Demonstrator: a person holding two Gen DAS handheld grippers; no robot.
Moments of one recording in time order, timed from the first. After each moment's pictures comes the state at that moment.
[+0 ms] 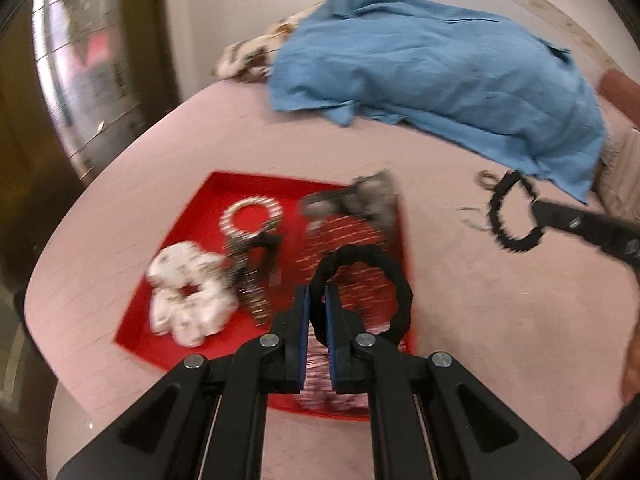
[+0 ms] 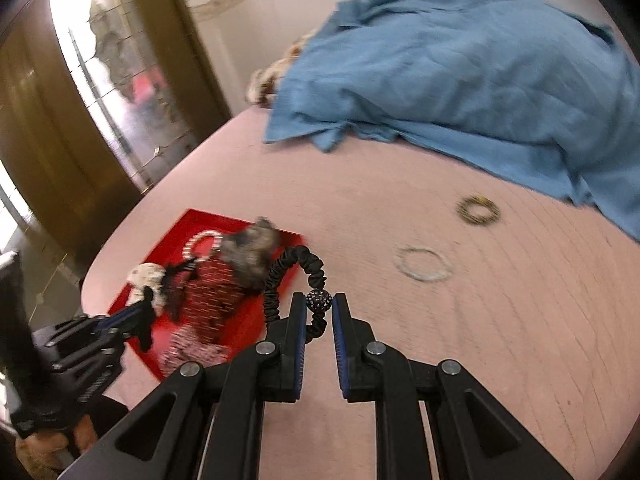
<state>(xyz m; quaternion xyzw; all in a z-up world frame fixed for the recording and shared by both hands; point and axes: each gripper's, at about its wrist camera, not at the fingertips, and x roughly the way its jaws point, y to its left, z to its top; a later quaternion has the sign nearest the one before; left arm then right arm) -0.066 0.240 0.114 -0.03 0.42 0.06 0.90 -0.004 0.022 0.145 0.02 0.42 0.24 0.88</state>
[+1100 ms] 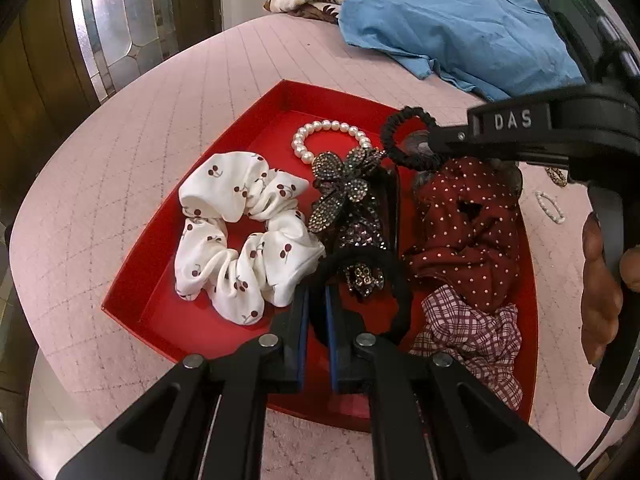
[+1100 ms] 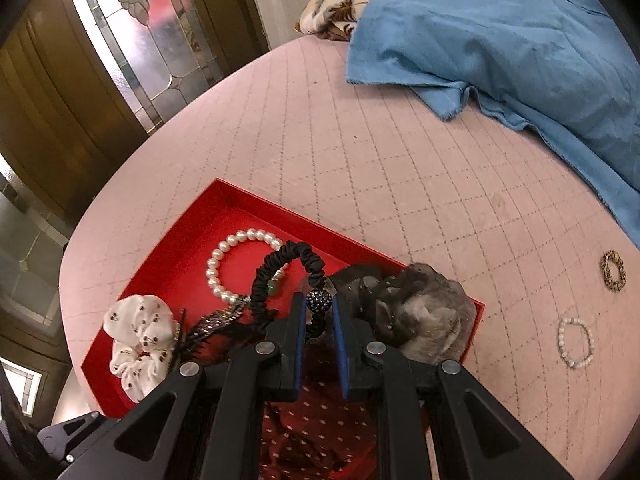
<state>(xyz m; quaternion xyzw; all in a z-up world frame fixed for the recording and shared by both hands) -0.051 0.302 0.049 -0.10 0.48 0.10 0.86 0.088 0.196 0.076 -0.05 0.50 0.27 0.82</state>
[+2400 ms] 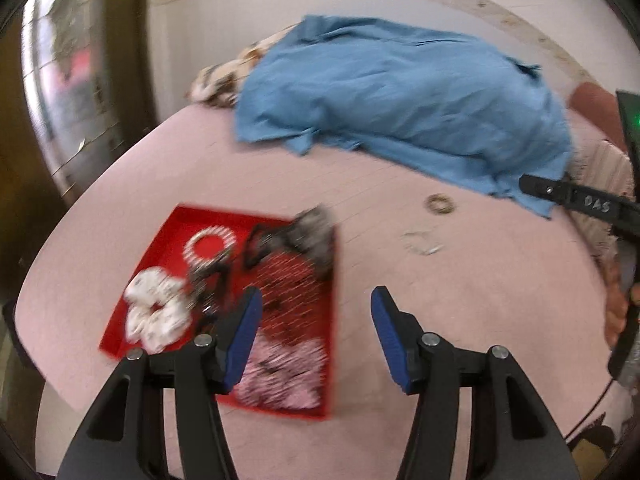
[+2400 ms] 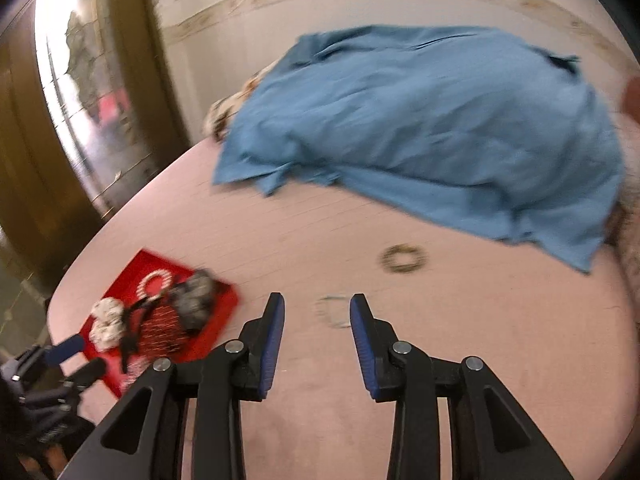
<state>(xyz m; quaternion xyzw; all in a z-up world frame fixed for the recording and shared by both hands) -0.071 0.181 0.174 -0.04 0.39 0.00 0.92 0.021 -0.049 0.193 0.00 0.38 0.15 0.91</state>
